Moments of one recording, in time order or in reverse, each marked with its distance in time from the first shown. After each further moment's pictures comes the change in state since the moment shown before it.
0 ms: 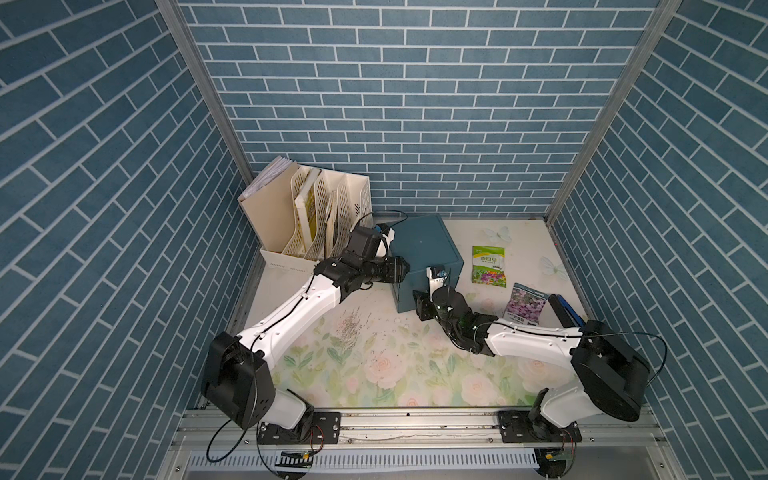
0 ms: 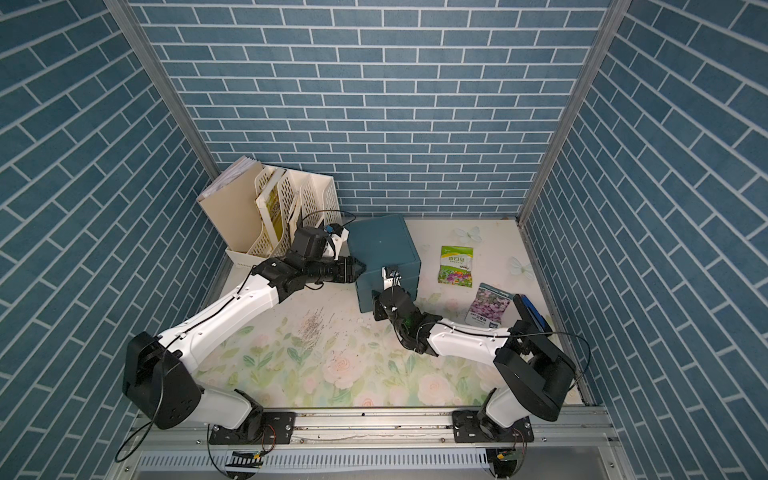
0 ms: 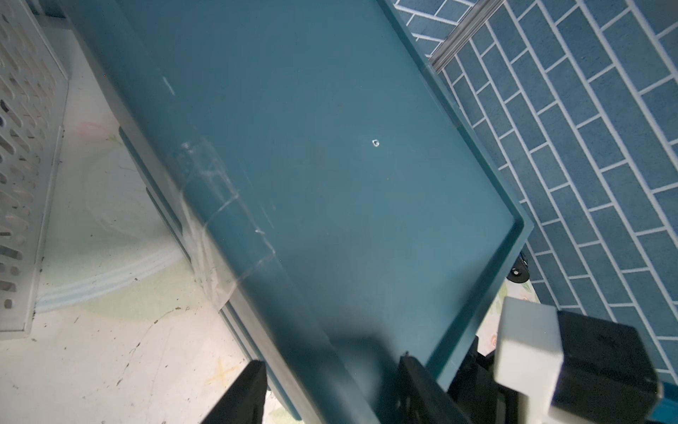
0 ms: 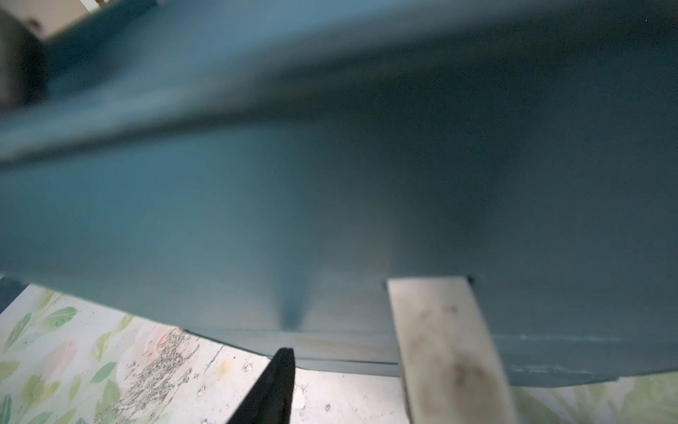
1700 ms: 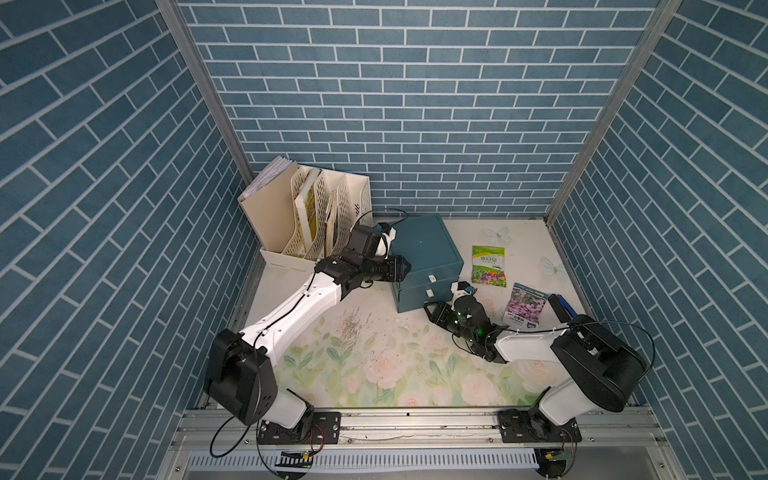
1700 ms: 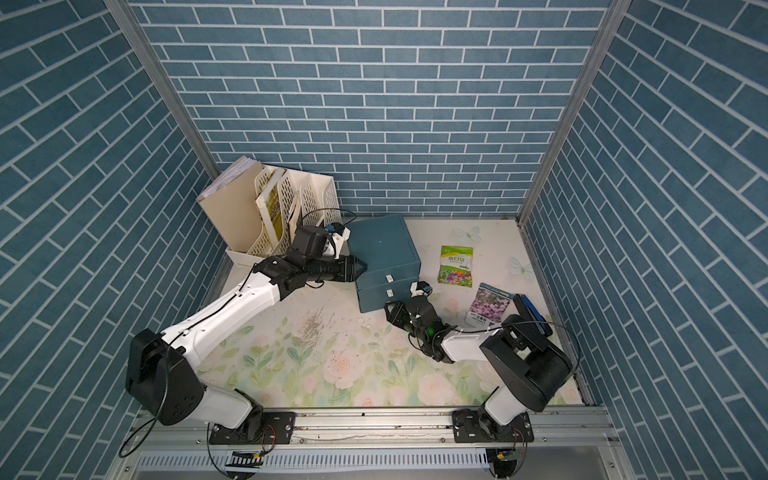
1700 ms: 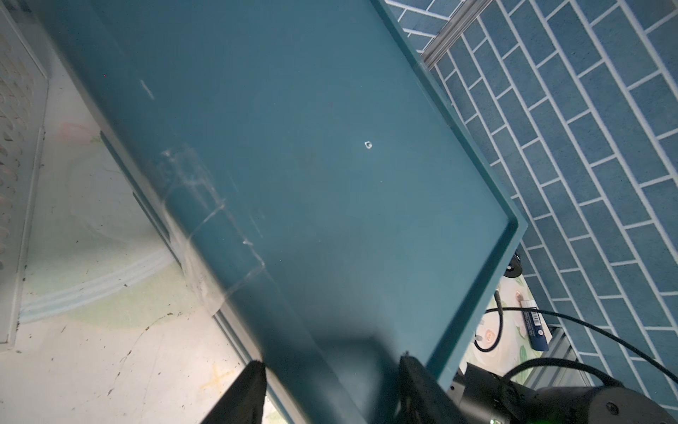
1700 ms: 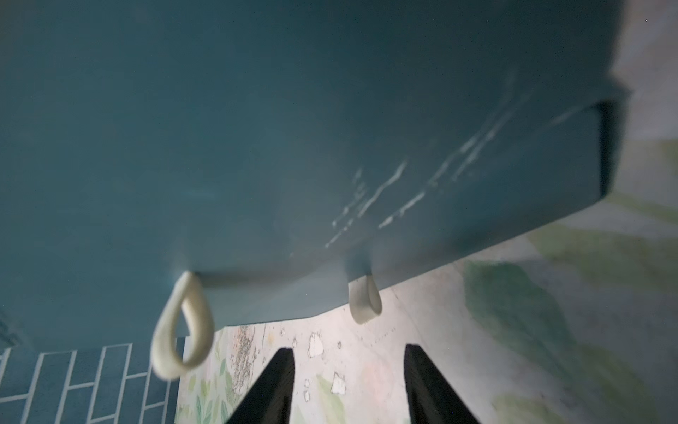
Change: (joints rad) left arm 0.013 0.019 0.013 0.003 0.032 0.015; right arm -0.167 0.068 -0.249 0.299 -0.365 0.588
